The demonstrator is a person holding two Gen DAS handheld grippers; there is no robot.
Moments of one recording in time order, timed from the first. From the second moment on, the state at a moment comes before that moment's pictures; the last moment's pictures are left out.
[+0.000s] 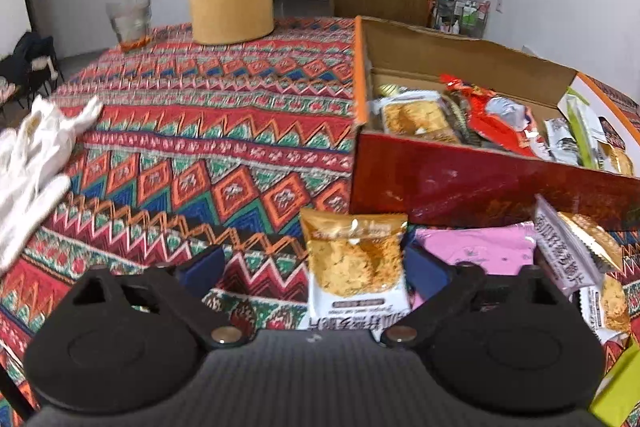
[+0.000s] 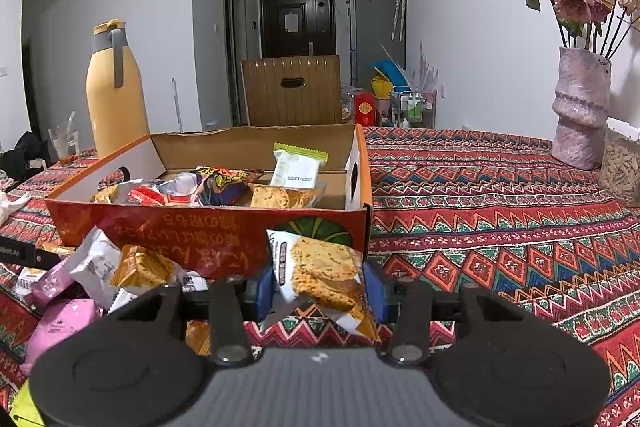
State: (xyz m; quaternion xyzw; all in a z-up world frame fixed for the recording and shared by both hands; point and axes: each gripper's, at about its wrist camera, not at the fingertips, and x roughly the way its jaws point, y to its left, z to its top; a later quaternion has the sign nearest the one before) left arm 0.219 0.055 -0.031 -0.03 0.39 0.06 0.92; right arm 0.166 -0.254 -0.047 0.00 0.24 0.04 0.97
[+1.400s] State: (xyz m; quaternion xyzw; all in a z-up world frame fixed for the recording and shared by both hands) left arm 0.197 -0.006 0.060 0.02 0.24 -0.03 0.97; right arm 0.181 -0.220 0.015 -0.02 0.17 0.07 0.98
